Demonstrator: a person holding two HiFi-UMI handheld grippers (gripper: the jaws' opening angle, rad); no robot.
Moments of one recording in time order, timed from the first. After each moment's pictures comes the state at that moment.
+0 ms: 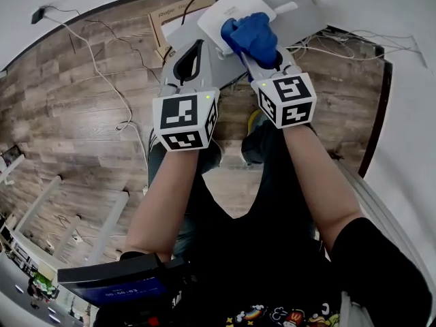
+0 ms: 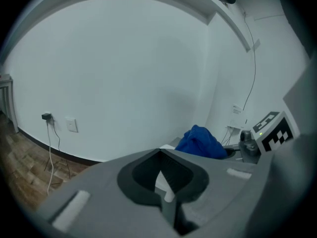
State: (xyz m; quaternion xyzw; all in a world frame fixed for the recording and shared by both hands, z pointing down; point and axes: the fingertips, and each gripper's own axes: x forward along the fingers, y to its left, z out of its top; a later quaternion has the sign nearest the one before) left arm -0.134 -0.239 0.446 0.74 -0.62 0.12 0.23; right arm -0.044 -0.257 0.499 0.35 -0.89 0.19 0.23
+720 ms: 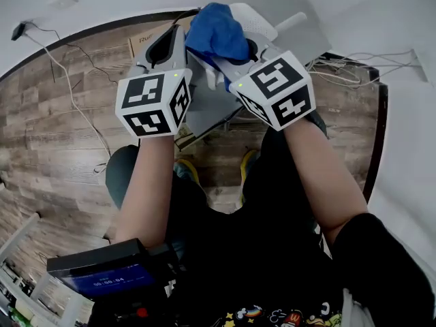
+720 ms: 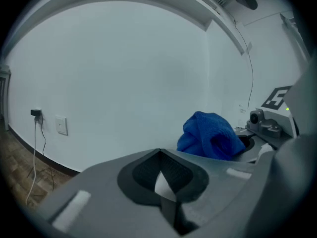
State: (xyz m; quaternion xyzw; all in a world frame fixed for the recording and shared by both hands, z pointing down) left arm -0.170 -0.311 0.526 0.76 -0.62 0.07 0.16; right arm -0.107 -0.288 0.546 0.22 -0.94 0.06 0.27
